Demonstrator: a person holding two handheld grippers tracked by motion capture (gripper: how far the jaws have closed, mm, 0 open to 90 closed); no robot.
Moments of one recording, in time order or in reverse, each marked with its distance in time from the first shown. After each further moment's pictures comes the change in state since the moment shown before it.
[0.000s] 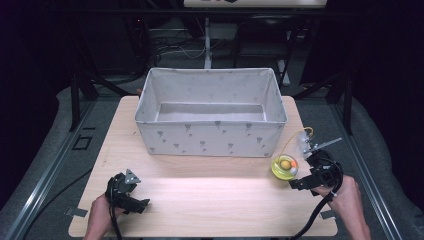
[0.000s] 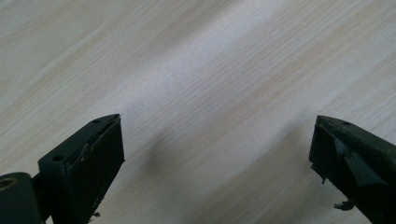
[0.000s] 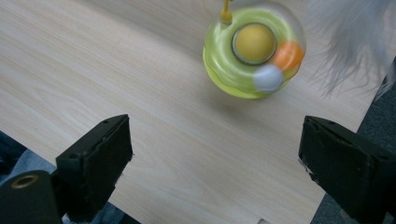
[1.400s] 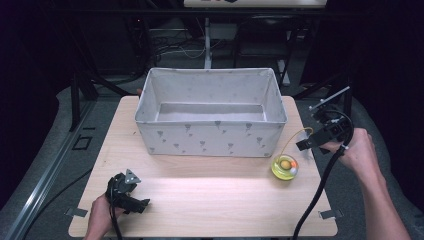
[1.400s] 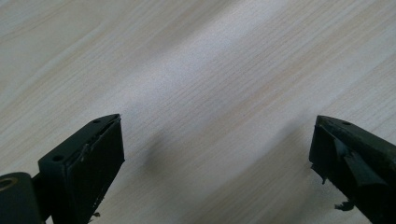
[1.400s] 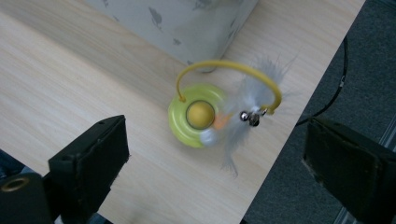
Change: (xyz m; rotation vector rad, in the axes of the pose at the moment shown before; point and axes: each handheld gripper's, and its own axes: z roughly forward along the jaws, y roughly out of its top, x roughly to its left) left arm 0.000 0.000 0.000 -0.006 -0.003 -0.003; right arm -0.021 0.090 -0.068 0.014 -0.067 -0.073
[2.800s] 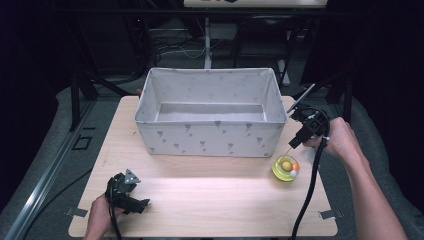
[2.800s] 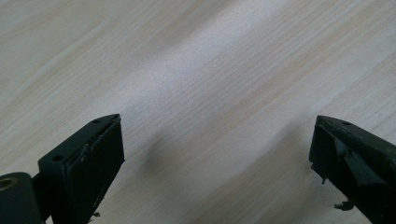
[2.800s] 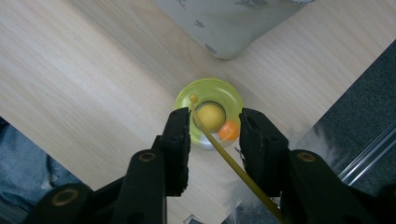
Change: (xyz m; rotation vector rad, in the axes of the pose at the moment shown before) left arm 0.000 -0.001 0.000 0.005 0.003 0.002; right arm 0.014 0.034 0.037 0.188 0.031 -0.172
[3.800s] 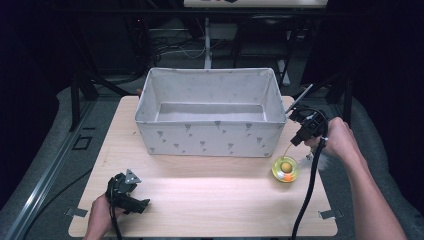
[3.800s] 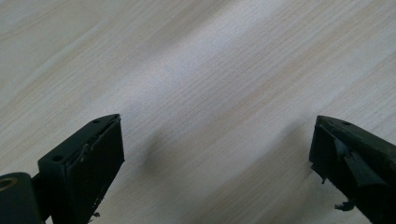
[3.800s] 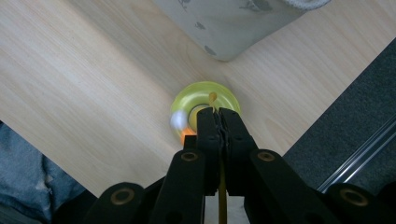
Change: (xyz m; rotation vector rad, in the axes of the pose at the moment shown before) left arm 0.000 0.001 0.001 0.005 -0.004 0.002; right arm 0.005 0.001 -0.002 0.004 -0.015 -0.014
